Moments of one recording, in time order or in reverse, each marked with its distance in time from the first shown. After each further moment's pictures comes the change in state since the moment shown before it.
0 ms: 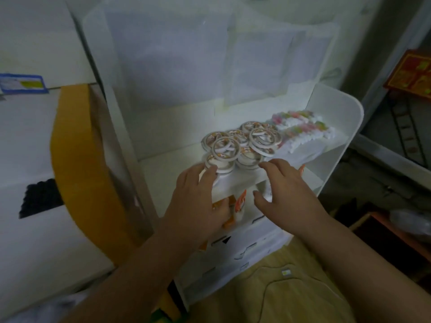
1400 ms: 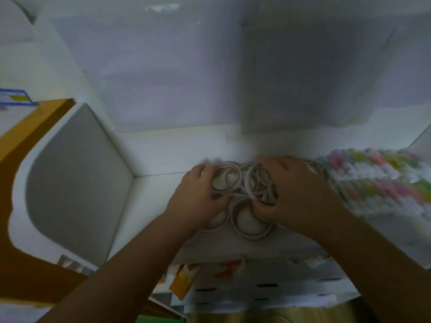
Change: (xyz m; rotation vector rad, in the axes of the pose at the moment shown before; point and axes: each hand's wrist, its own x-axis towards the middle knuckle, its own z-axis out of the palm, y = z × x) left_hand 0.199 -0.017 0.083 0.244 0.048 -0.406; right_hand 0.234 0.128 0.015 0.123 -0.151 -0.471
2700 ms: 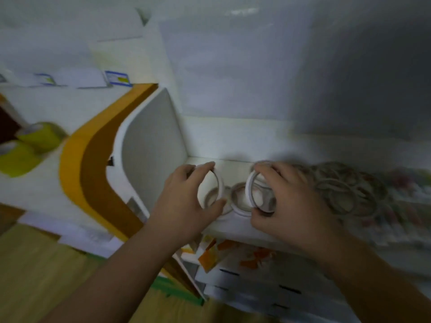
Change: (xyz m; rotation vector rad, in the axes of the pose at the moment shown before) left_hand -0.122 -0.002 -0.069 0.062 0.242 -0.219; right_hand -0.016 -0.057 0.019 0.245 -0.015 -0.241
